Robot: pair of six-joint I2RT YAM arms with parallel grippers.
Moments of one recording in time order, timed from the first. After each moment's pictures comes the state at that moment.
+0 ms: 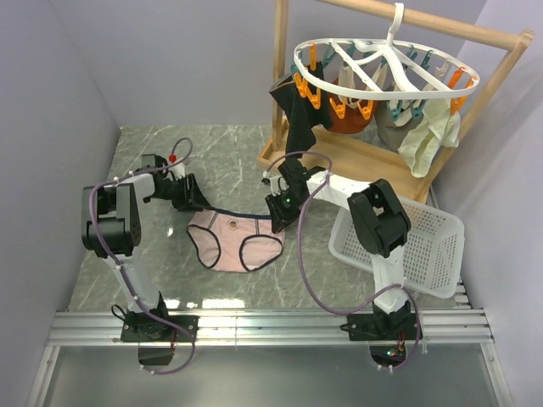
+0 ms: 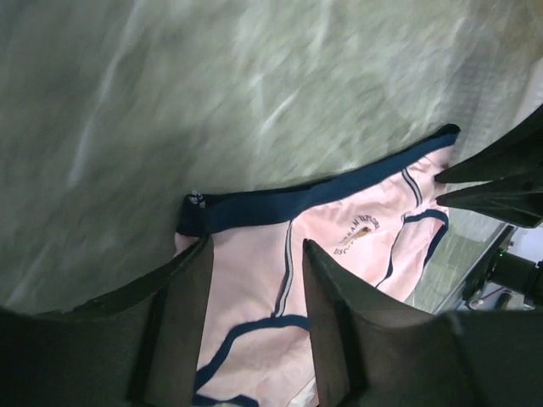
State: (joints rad) left arm 0.10 1.91 1.14 -0.41 0.76 -0.07; right arm 0.57 2.06 1.43 -0.62 -0.51 0.03
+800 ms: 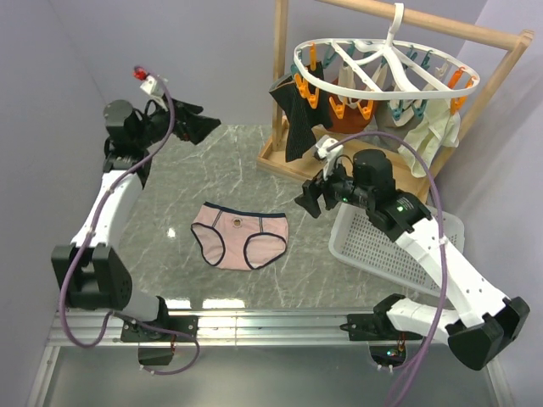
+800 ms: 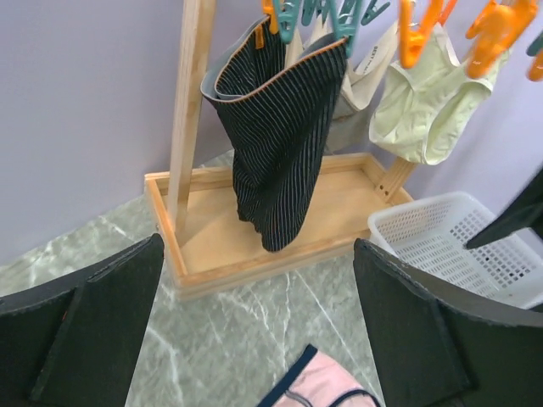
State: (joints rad) left arm 0.00 1.40 1.28 0.27 0.88 -0.36; right arm 0.54 1.11 1.15 -0.50 -0.36 -0.16
